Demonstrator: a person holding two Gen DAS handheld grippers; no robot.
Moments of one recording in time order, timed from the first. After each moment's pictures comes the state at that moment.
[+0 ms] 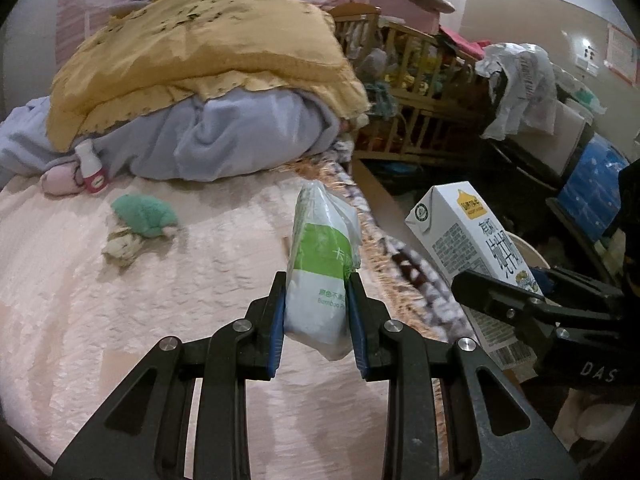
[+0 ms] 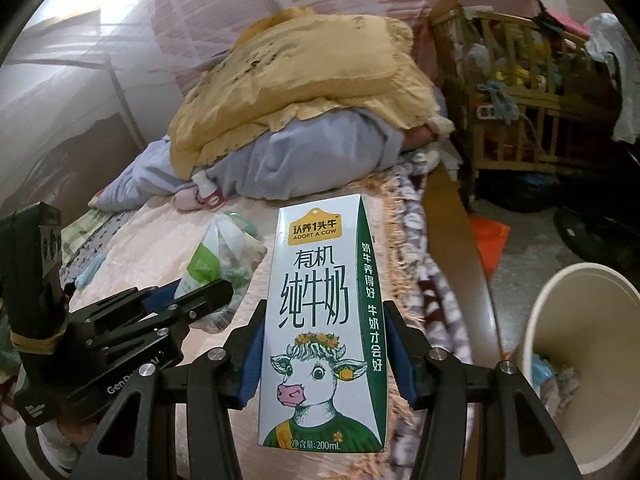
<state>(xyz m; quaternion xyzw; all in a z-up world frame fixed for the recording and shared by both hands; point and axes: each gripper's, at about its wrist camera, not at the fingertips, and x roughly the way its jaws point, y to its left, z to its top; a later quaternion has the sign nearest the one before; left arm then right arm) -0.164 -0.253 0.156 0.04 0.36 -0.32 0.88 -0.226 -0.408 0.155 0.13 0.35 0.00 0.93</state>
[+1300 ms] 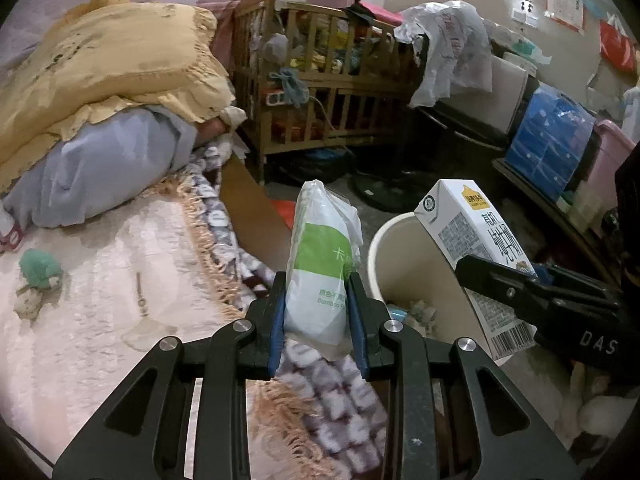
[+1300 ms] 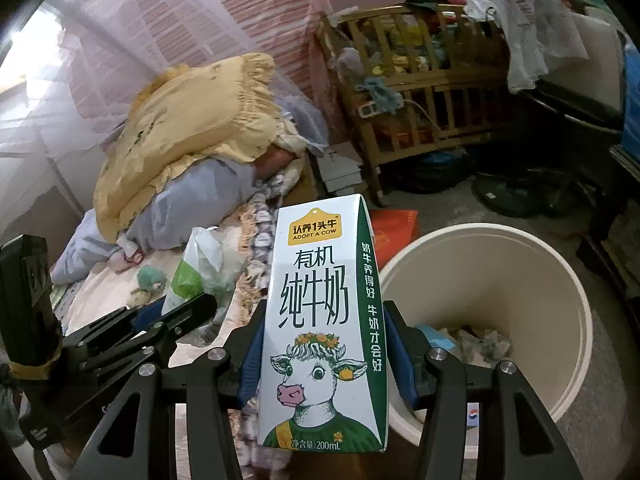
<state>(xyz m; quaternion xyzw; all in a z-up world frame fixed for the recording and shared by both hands) -0.209 -0.398 0.151 0.10 0.35 -0.42 0.83 -0.305 -0.541 0.153 0.21 0.32 -0.13 0.91</state>
